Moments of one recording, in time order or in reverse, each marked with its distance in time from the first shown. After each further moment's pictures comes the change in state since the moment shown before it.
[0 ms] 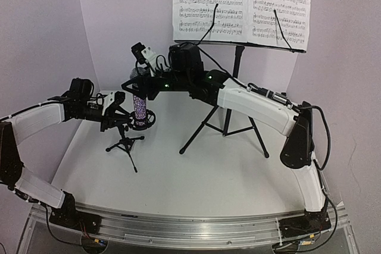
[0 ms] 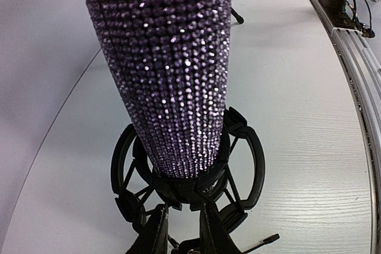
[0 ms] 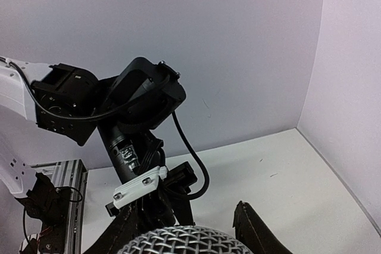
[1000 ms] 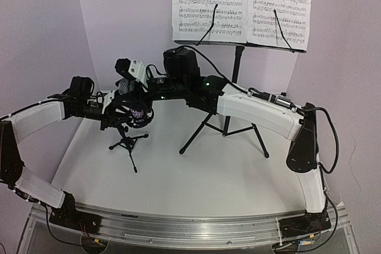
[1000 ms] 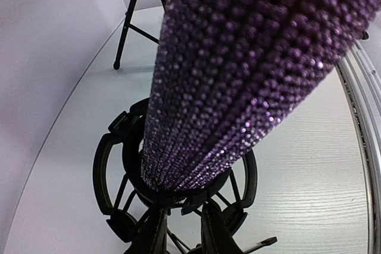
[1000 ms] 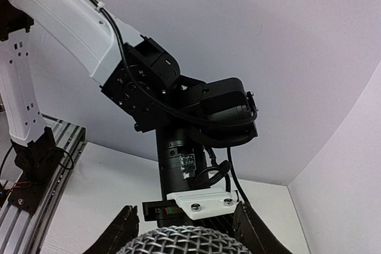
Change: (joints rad) left arm 0.002 0.011 0.030 -0.030 0.025 0.017; right arm 0.070 -0.063 -0.096 0.061 -0.093 -0.408
